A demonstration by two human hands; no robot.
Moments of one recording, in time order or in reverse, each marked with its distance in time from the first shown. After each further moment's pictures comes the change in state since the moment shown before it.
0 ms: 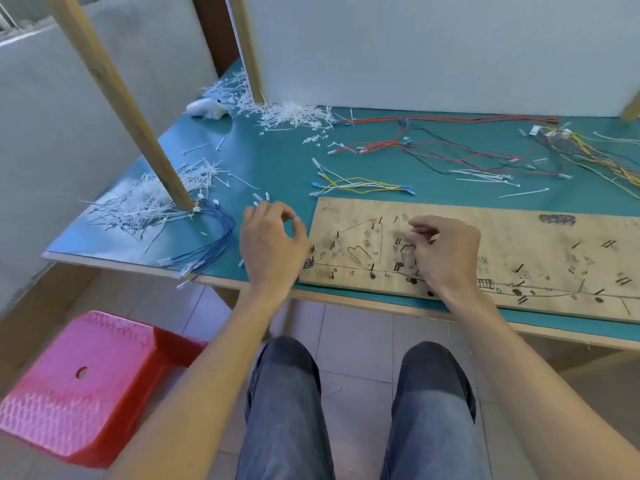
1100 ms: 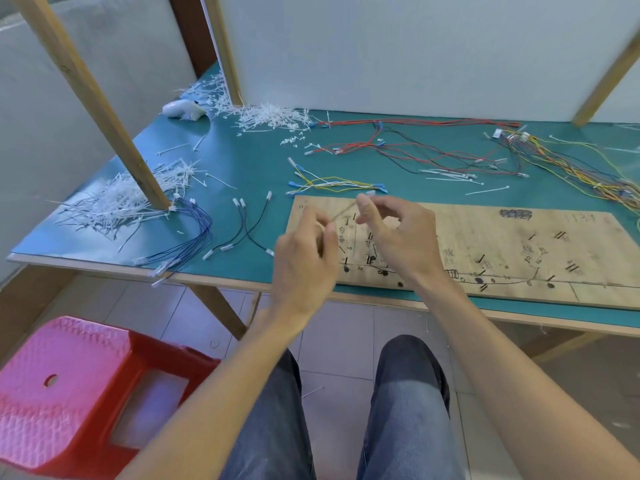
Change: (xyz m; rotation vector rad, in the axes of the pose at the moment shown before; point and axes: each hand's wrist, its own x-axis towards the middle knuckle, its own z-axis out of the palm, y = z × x) left_hand -0.050 0.072 0.001 -0.368 -0.071 0.195; right_hand -0.008 -0.049 -0.017 0.228 -0.100 -0.102
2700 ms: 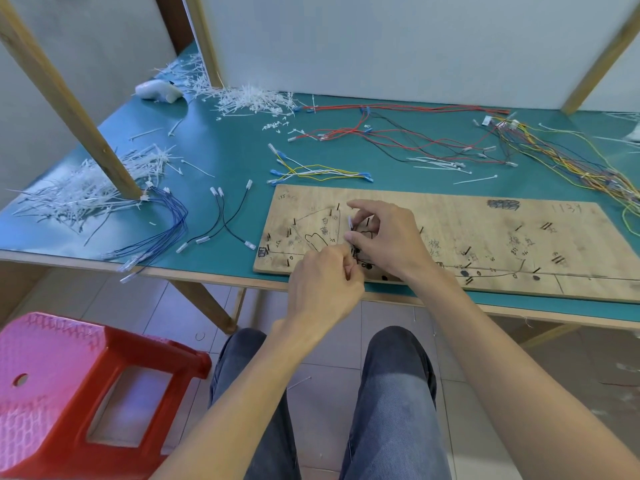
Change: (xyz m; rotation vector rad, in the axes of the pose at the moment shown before) left_hand -0.024 0.030 0.038 0.237 -0.477 -0.325; right_hand 0.010 0.045 -0.003 -0.265 -0.219 0.000
